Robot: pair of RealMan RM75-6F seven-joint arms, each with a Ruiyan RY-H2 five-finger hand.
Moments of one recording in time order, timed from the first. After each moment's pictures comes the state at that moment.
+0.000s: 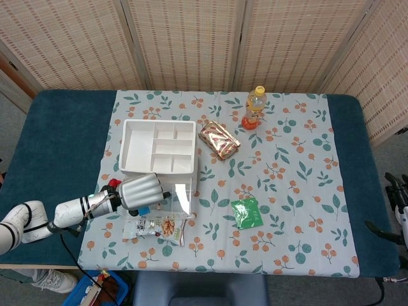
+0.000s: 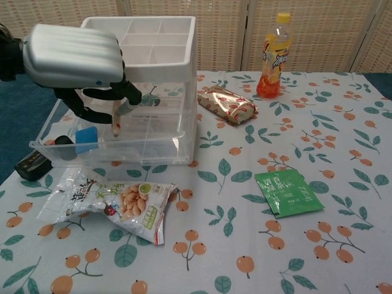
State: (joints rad) left arm -1.06 -1.21 0.14 -1.29 1.98 1.14 -0.01; right arm 0.01 -0.96 0.09 -1.68 -1.49 1.56 0.16
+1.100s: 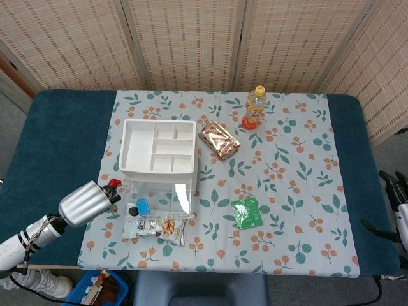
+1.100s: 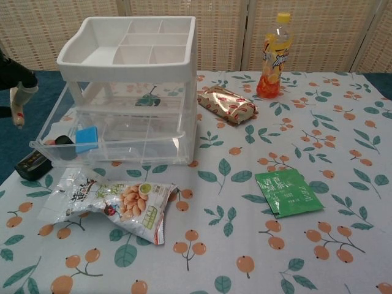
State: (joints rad) left arm -0.71 -1.00 0.16 -1.49 1.90 1.32 0.17; right arm 0.02 -0.96 0.09 -1.67 -1.52 1.55 0.18
